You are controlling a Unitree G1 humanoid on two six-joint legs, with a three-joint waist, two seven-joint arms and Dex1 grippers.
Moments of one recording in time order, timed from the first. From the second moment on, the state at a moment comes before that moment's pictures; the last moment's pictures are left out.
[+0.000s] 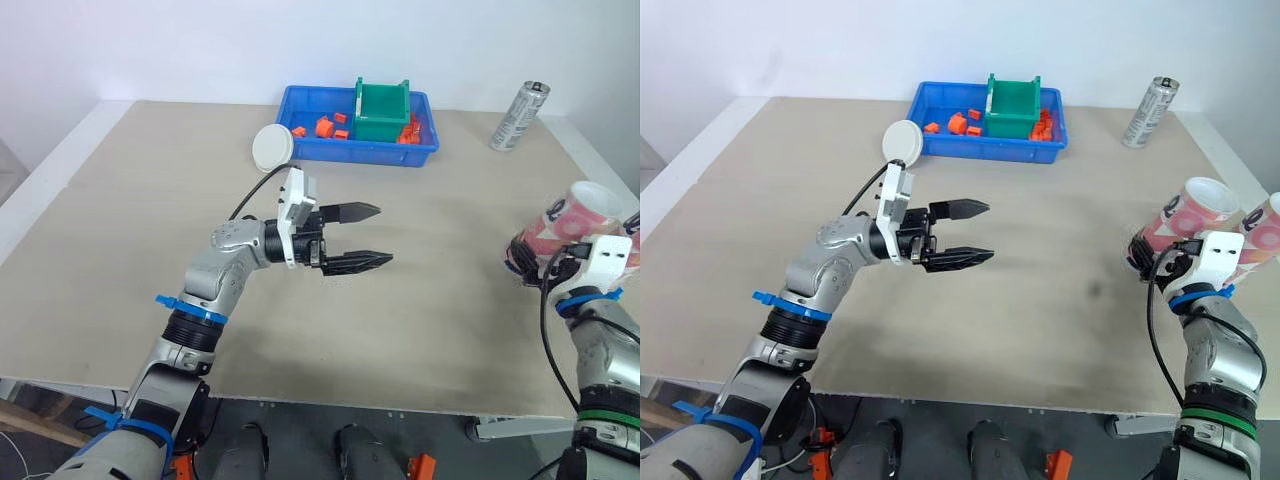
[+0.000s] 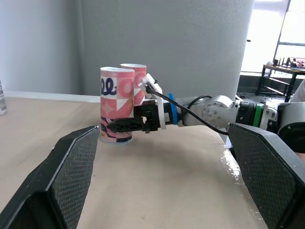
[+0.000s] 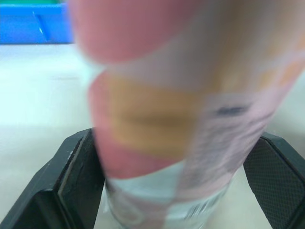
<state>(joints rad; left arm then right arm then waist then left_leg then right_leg) -0.78 0.19 -0.14 0.19 -0.51 0.31 -1.18 -0.34 -0.62 -0.49 0.43 0.37 0.18 0.45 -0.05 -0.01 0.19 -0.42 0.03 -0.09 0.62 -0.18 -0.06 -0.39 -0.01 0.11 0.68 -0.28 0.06</state>
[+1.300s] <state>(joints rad) -0.19 0.47 0.12 -0.12 -0.54 0.56 -0.79 -0.14 -0.49 -0.11 -0.12 0.56 0.47 0.77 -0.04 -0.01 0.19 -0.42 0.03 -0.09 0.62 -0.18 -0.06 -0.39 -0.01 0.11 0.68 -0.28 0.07</state>
